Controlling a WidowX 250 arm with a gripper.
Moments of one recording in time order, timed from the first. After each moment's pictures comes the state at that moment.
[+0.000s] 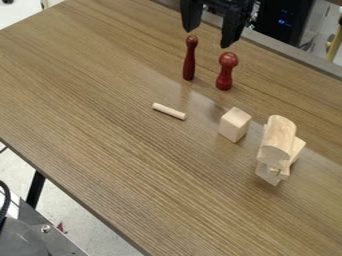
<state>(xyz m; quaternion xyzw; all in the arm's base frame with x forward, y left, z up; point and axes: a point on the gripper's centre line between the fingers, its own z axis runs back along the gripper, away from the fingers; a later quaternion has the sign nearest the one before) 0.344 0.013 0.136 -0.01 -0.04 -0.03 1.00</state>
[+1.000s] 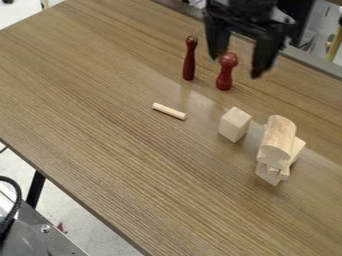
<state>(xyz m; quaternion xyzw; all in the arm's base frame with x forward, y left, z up) 0.314 -0.059 0.132 -0.05 -0.05 -0.06 1.00</state>
